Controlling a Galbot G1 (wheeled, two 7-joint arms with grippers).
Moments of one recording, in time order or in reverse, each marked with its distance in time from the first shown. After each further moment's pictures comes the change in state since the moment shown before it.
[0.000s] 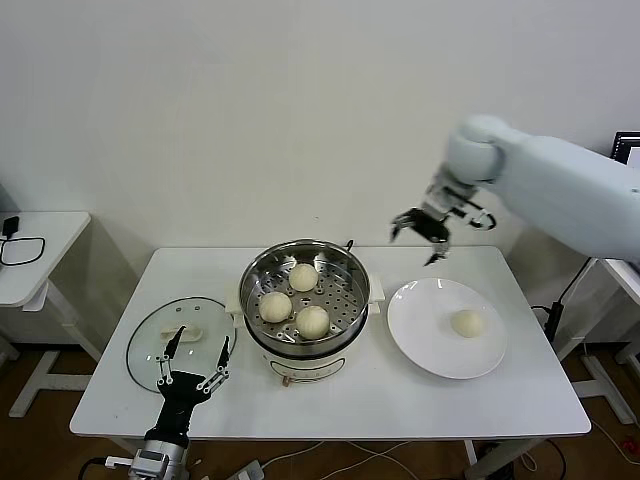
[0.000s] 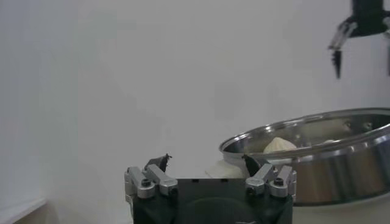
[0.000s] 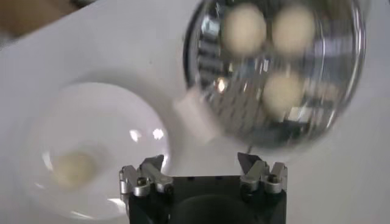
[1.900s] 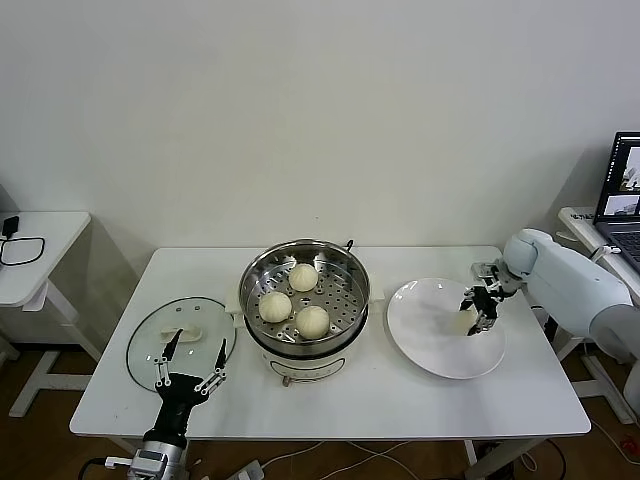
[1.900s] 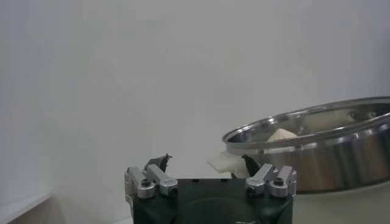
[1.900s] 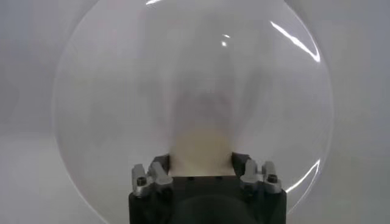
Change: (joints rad) left arm -0.005 0.000 -0.007 0.025 0.001 -0.005 0.000; right arm -0.422 0.110 0.162 -0.549 -0.007 -0.097 0.115
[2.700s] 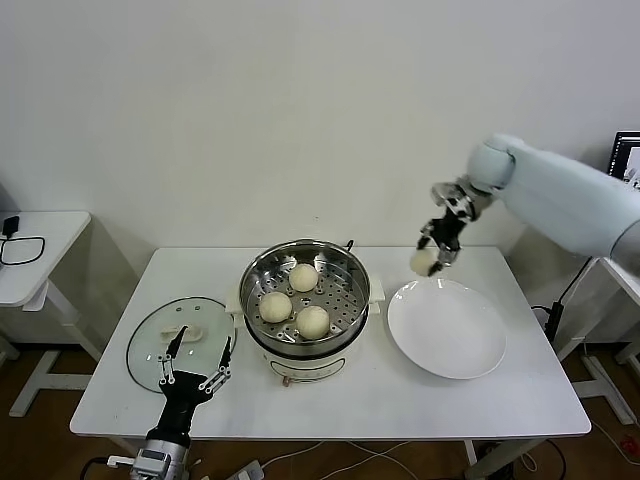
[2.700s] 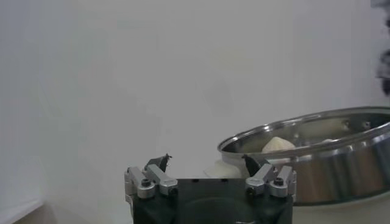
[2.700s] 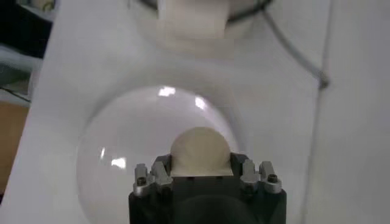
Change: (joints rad) left arm 0.003 0.003 0.017 -0.025 0.002 0.007 -0.002; right arm 0.490 0.050 -0.327 0.413 0.333 -0.191 -0.137
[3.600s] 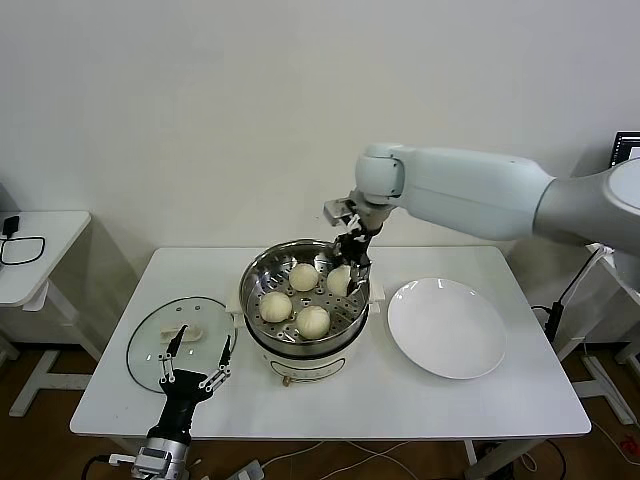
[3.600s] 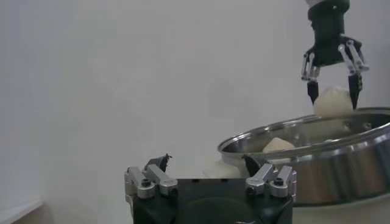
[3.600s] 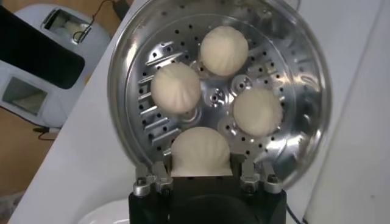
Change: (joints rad) left arm -0.015 -0.002 -0.001 0.022 -0.001 -0.014 -0.002; right arm 0.049 0.265 -0.190 0.123 0.148 -0.134 0.141
